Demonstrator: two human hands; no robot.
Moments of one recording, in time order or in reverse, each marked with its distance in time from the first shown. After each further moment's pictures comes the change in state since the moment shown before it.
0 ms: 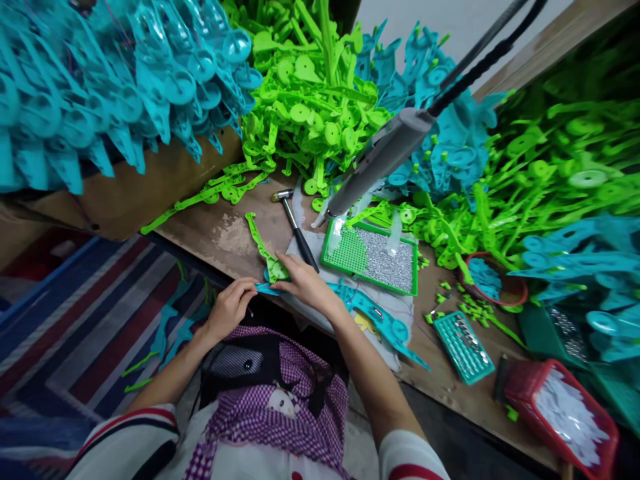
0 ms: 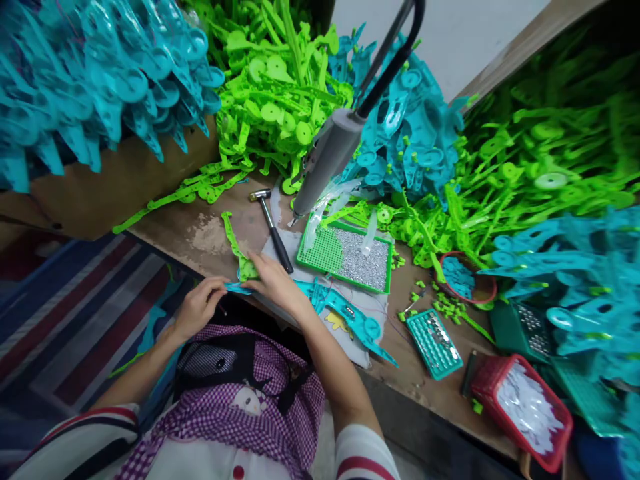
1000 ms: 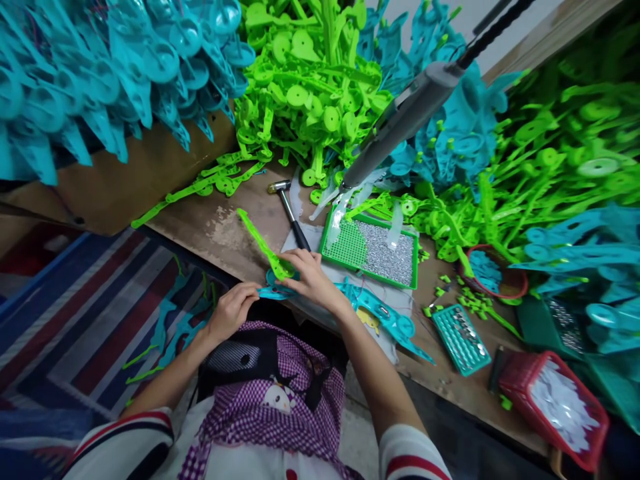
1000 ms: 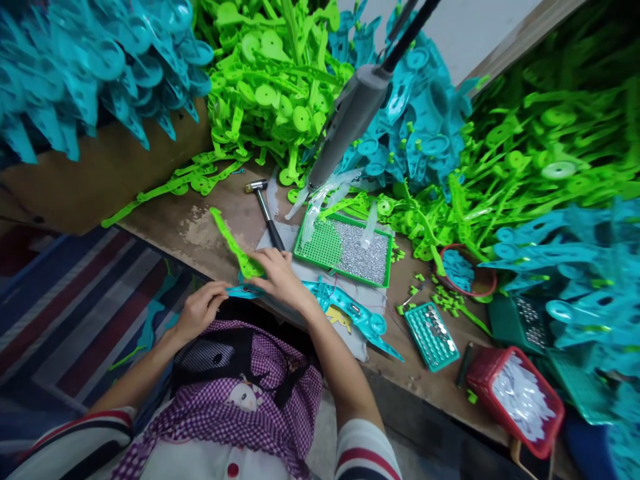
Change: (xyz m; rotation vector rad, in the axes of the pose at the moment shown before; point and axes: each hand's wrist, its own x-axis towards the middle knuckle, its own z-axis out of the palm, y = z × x) left_hand -0.016 0.004 0.011 -0.038 -0.010 0.065; right_hand -0.019 0.015 -0.003 0.028 0.015 -0.039
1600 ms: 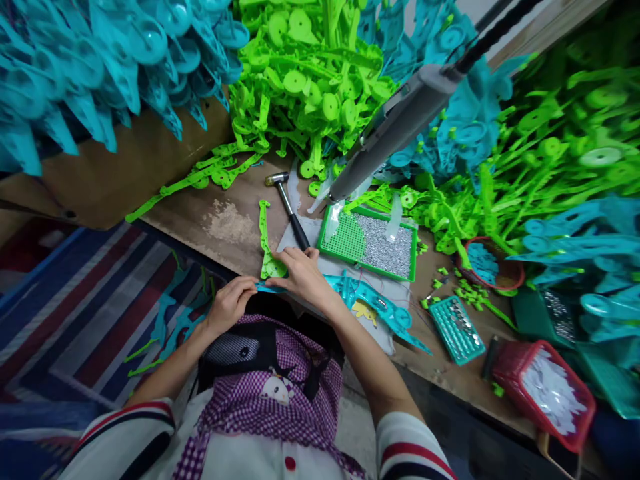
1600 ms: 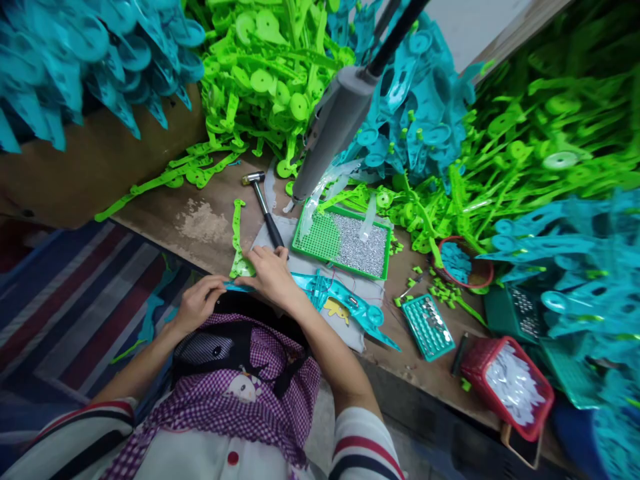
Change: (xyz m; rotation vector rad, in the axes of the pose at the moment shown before) left_hand 0.000 0.000 -0.001 -0.017 -0.007 -0.024; right_hand 0.007 -0.021 0.007 -0.205 -0.057 0.093
